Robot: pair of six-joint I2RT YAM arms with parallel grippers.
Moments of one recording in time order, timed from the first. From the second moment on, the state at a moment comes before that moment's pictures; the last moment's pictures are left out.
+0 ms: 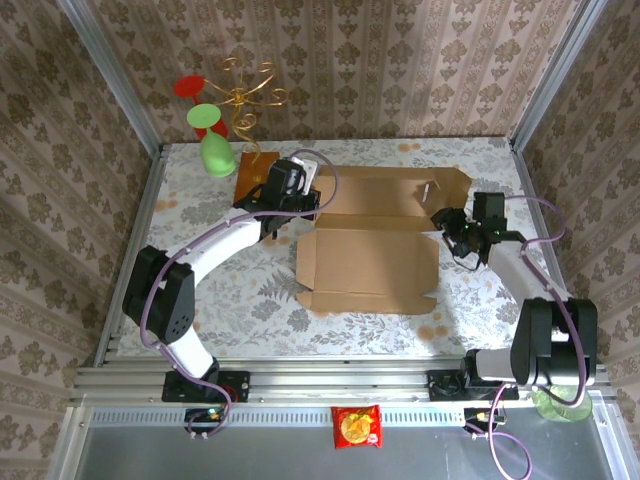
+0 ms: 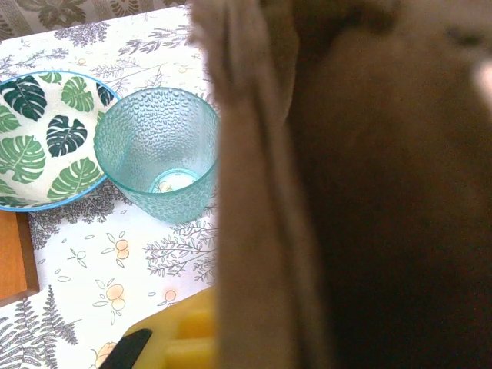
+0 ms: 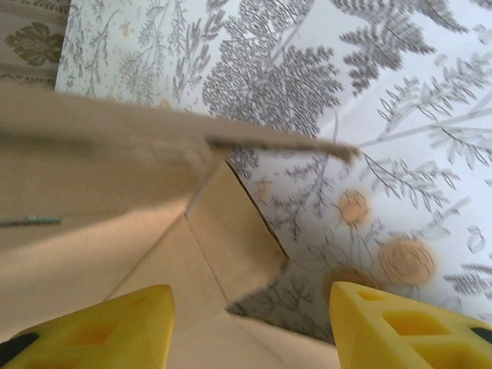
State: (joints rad) left arm -0.61 1.67 1.26 -0.23 0.01 -0.17; right arm -0.09 1.37 0.81 -0.29 -0.30 0.92
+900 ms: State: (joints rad) left arm -0.61 1.71 1.31 -0.25 0.03 -0.19; right arm -0.05 1.46 0.90 -0.19 -0.38 0.90
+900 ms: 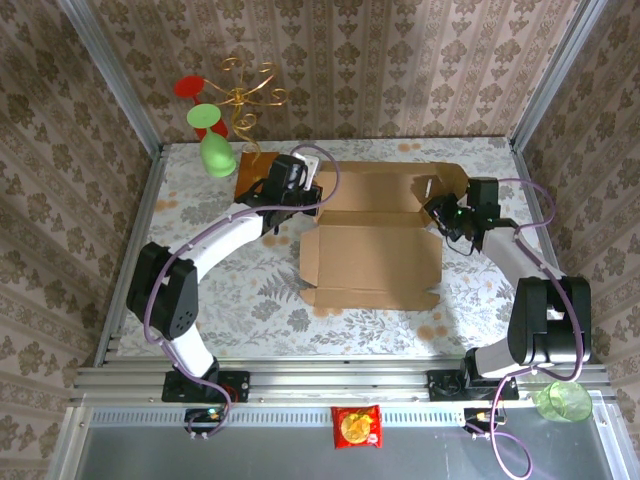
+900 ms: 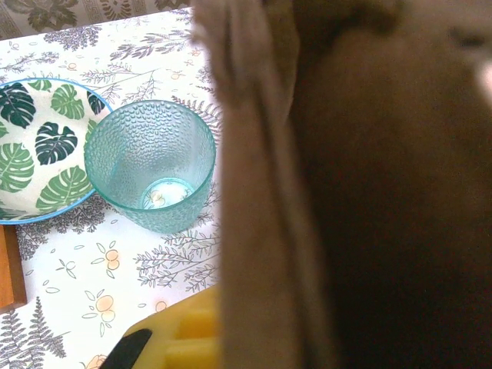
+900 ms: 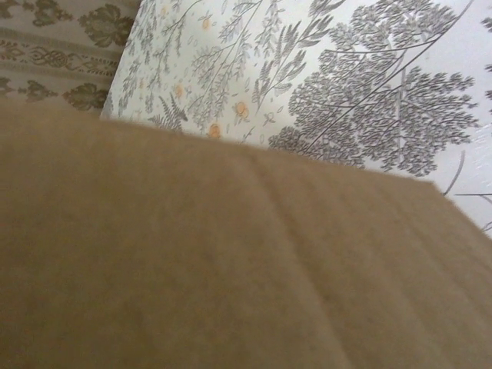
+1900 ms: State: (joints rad) left arm -0.59 1.72 1.32 -0.28 0.03 -0.21; right arm 0.06 1.52 0.93 -0.18 -0.32 0.89
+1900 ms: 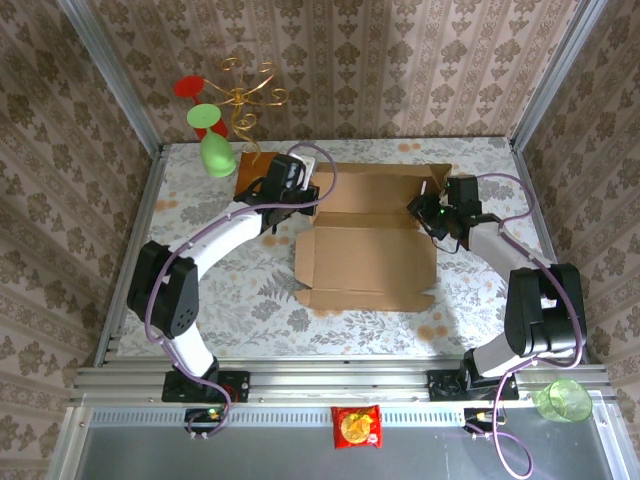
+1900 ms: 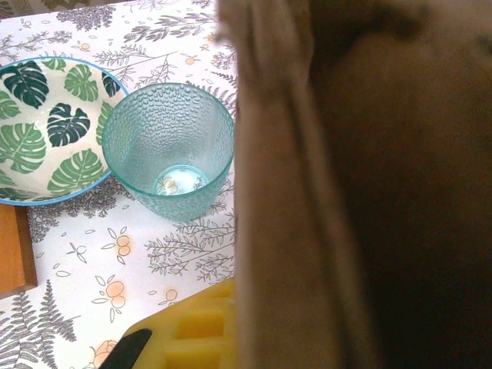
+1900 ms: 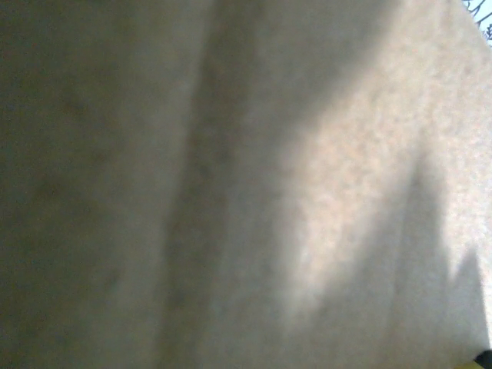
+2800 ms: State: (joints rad) left arm -0.50 1.72 1.41 -0.35 0.19 -0.21; right arm -0.20 1.16 1.22 -0.40 -0.30 0.74
